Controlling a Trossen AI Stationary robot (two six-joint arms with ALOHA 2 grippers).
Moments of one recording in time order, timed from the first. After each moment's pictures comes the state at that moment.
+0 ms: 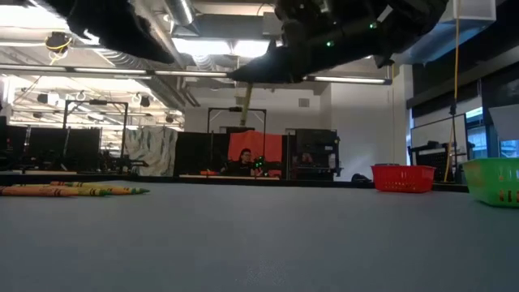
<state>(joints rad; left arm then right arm) -0.24 0.88 0.59 -0.23 -0.54 0.11 0.04 1.70 0.92 0.52 0.12 -0.22</state>
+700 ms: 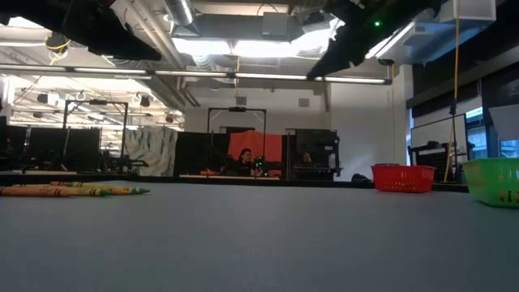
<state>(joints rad) -0.17 0.63 0.43 -0.11 -0.53 0.14 -0.08 1.27 0.92 -0.18 0.44 -0.30</state>
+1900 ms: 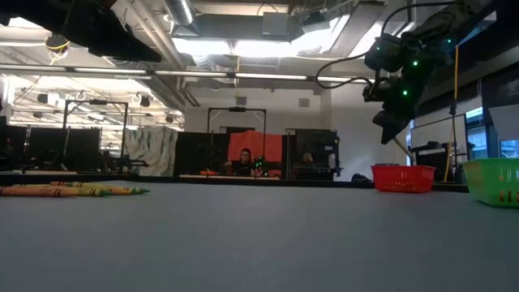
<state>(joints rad) -0.17 0.63 0.43 -0.11 -0.54 0.14 -0.69 1.21 0.74 -0.46 0.42 -0.21</state>
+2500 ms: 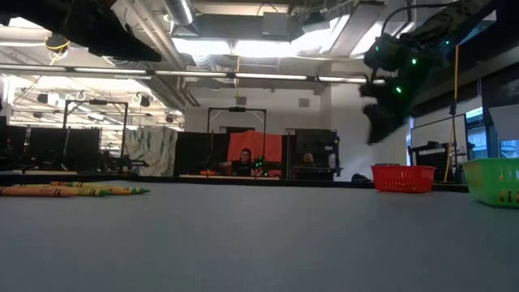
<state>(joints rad) -0.17 0.63 0.43 -0.11 -0.53 0.14 -0.69 1.23 0.75 -0.39 0.15 -0.05</state>
